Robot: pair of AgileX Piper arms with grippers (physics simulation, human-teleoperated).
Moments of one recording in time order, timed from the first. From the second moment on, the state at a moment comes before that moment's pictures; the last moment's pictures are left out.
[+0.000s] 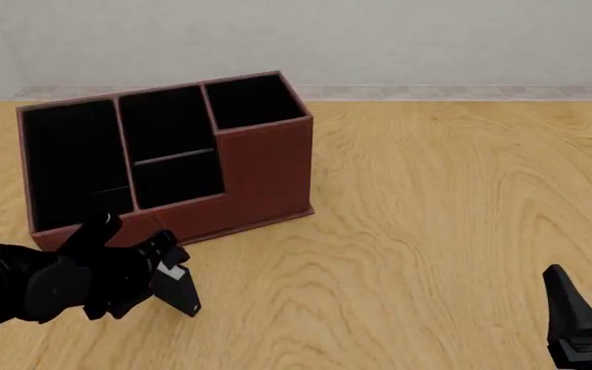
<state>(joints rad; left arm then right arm) -0.34 1.31 -0.50 0.18 -0.97 0.00 0.01 0.00 0.00 0.00</state>
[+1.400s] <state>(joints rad) -0.27 0.76 -0.57 0.79 -0.92 0.00 0.01 0.00 0.00 0.00</state>
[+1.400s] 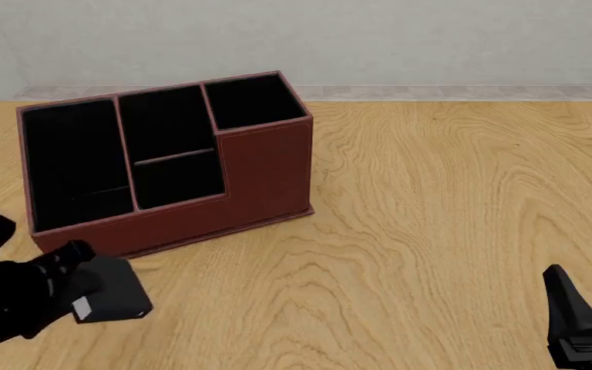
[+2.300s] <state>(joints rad) 0.07 0.88 -1.10 1.05 -0.41 0.00 0.01 0.00 0.00 0.00</state>
